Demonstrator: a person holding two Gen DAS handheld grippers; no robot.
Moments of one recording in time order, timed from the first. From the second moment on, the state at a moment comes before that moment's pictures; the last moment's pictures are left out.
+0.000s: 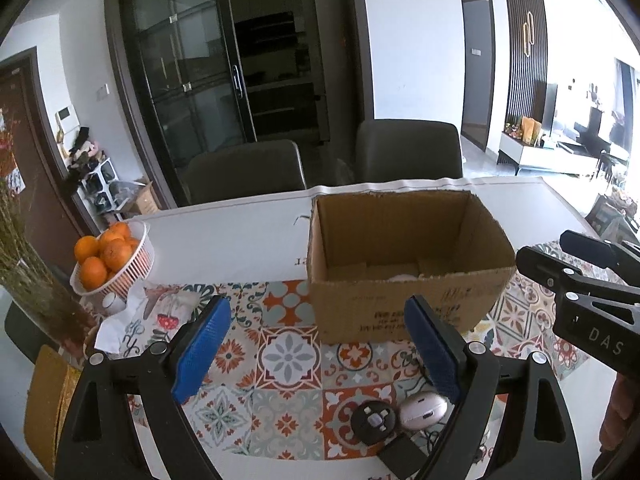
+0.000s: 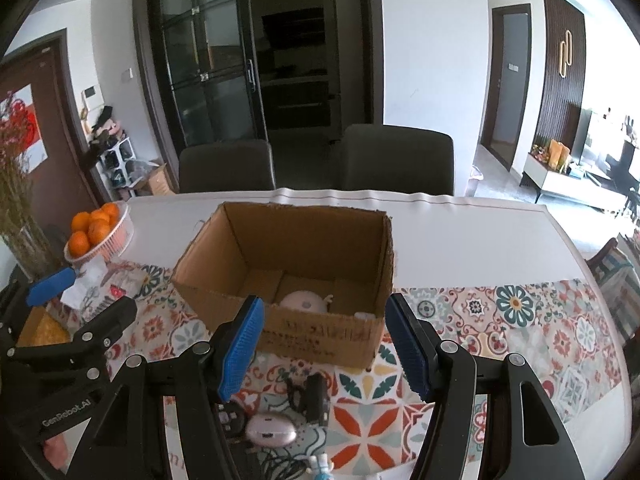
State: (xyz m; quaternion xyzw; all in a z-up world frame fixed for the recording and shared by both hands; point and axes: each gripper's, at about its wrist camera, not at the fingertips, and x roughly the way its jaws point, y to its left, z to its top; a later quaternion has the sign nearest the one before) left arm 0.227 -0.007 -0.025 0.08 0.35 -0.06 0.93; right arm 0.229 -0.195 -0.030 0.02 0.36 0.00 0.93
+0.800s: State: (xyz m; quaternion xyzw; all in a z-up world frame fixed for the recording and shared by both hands) left arm 0.199 0.004 -0.091 0.10 0.42 -0.07 0.90; right arm 0.206 -0.182 -0.081 0.01 0.41 0.01 0.91
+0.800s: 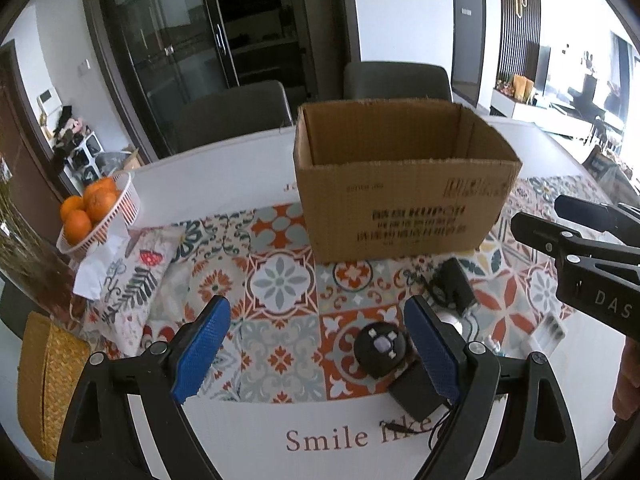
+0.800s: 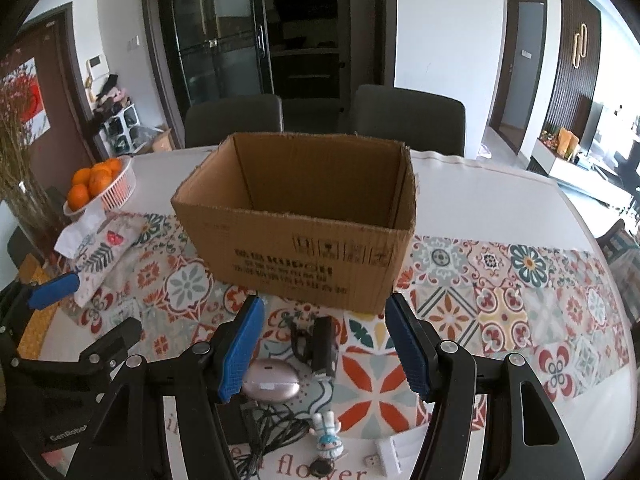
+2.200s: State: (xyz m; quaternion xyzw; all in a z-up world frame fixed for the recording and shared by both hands) left arm 0.242 -0.023 -0.204 0.11 0.58 -0.17 0.79; right arm 0.236 -0.194 -0.191 0.05 0.53 0.02 0.85
